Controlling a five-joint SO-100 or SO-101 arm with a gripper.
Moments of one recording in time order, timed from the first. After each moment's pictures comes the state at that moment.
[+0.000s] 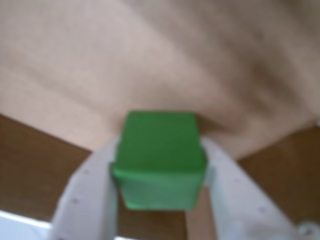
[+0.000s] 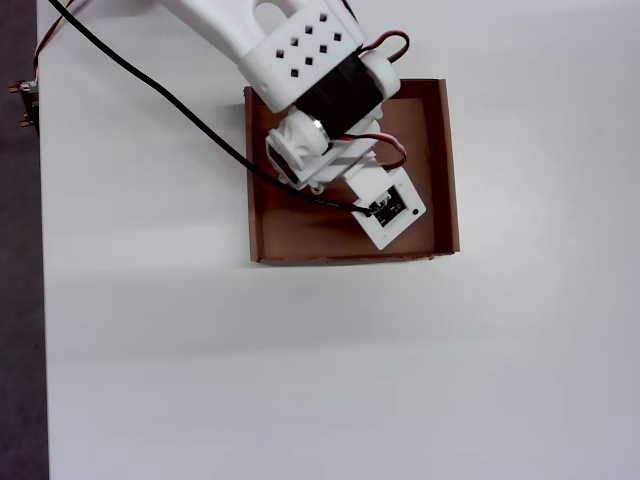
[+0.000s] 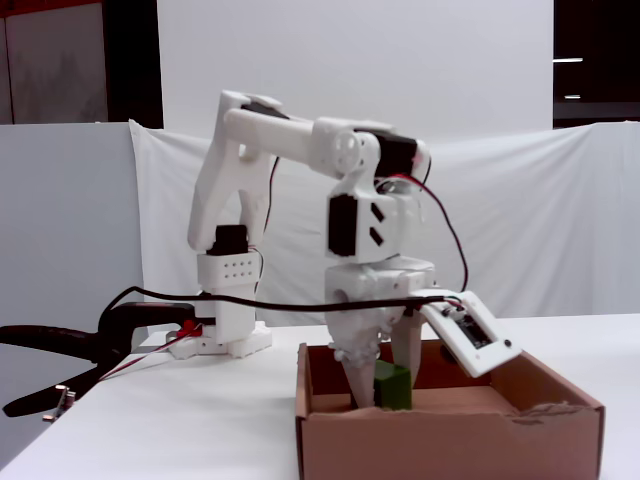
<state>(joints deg) -36.3 64.1 80.2 65.7 -73.9</state>
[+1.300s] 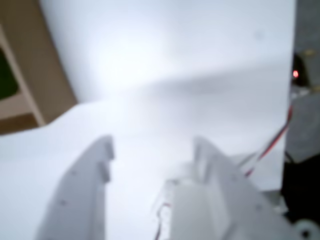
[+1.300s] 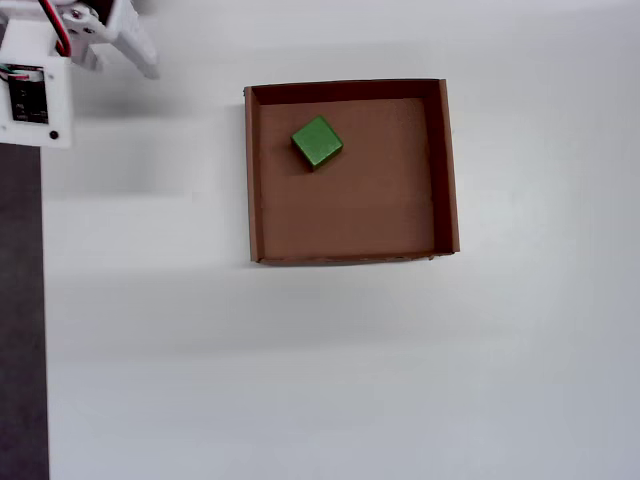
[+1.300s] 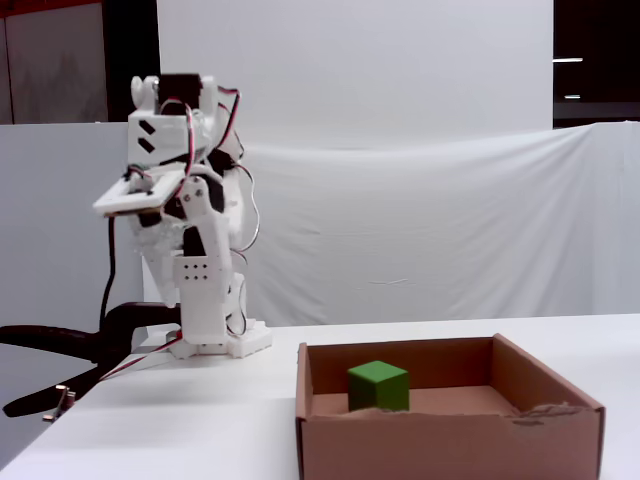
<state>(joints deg) 4.7 145.7 135.7 76.1 -62.8</state>
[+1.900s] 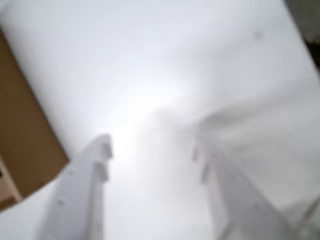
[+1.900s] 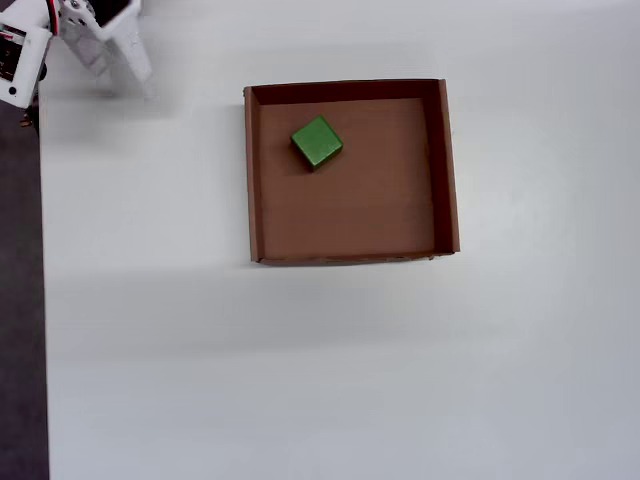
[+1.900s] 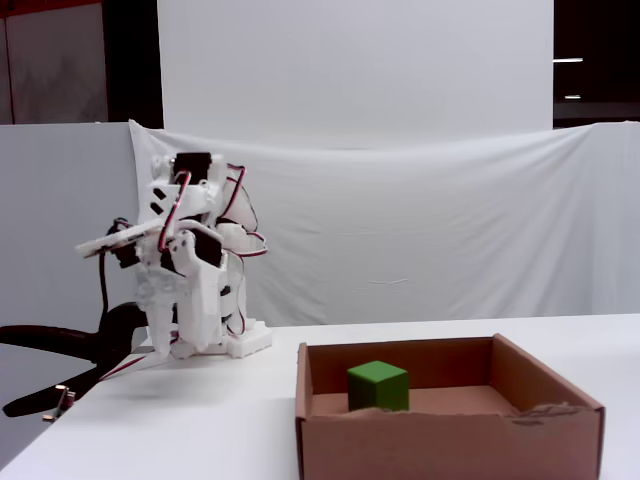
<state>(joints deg) 8.2 181.8 169.4 70.3 -48.3</state>
